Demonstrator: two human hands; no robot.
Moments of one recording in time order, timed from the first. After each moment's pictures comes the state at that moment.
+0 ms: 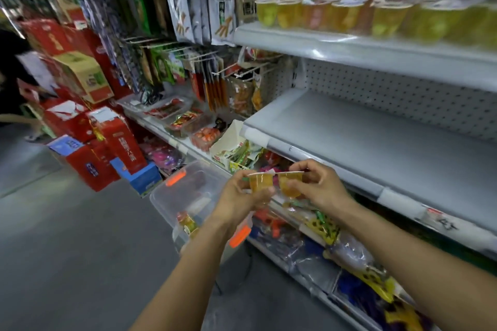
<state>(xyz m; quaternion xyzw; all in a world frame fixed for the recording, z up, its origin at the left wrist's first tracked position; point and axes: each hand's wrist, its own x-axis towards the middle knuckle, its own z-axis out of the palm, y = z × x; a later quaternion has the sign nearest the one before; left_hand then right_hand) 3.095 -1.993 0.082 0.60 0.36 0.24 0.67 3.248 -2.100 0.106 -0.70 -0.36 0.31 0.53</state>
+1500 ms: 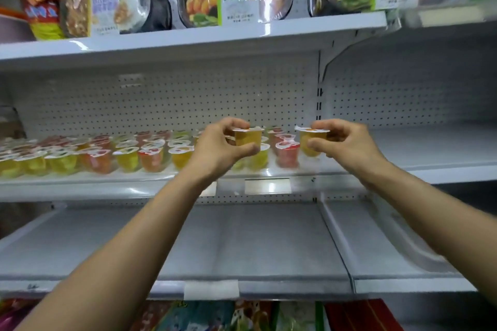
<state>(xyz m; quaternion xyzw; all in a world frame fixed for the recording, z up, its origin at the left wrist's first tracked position) 3.440 -2.546 0.365 0.84 -0.03 0.28 0.47 3.509 -2.778 0.356 -0.76 -0.23 -0.14 0.59</state>
